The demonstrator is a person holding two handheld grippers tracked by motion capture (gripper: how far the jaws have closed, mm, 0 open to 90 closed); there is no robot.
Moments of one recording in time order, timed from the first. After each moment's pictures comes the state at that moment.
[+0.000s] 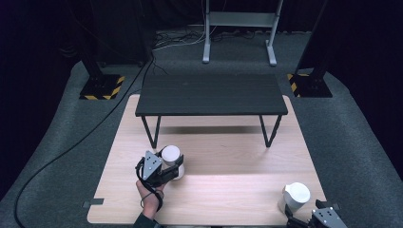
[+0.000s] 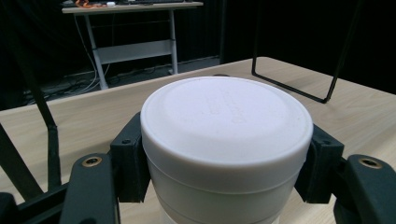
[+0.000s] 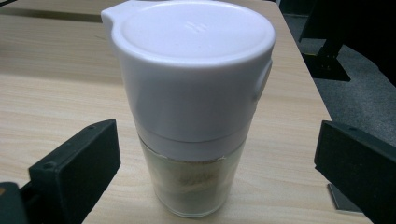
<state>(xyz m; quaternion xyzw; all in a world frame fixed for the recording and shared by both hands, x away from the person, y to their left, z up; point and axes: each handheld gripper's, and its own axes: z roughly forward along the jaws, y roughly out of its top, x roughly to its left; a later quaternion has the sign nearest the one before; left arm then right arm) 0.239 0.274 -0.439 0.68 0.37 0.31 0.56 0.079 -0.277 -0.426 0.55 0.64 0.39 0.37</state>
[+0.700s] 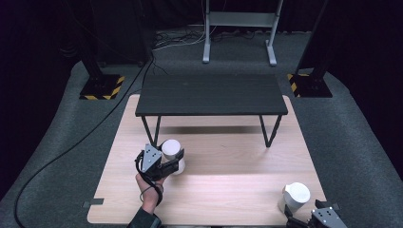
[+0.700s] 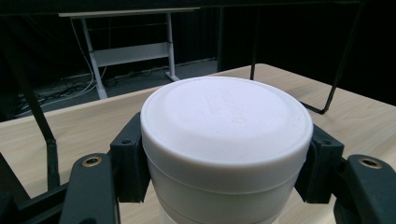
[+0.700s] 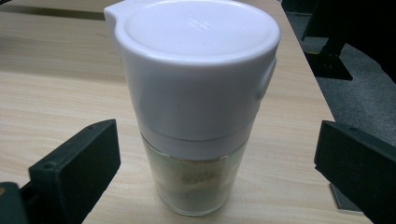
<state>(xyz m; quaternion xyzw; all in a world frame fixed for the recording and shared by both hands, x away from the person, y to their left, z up) 0.252 0.275 -0.422 0.68 0.37 0.31 0.56 0.080 -0.276 -0.425 0.55 0.64 0.39 0.36</state>
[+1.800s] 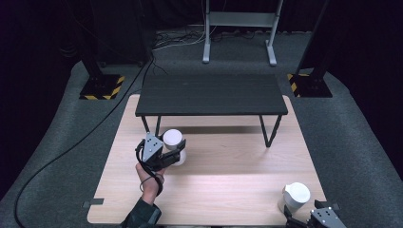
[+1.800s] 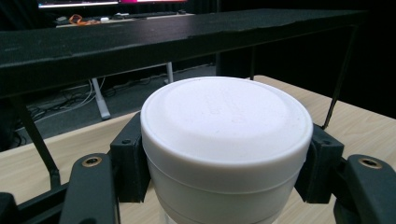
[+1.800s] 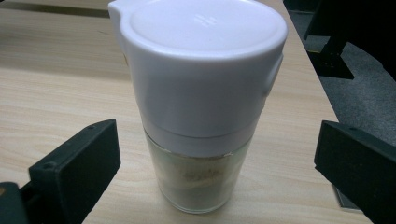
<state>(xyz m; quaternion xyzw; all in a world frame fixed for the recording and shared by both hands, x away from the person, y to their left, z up) 0.267 0.272 -0.391 0.68 0.35 0.31 0.56 0.081 -0.276 -0.425 0.55 0.64 0.39 0.36</state>
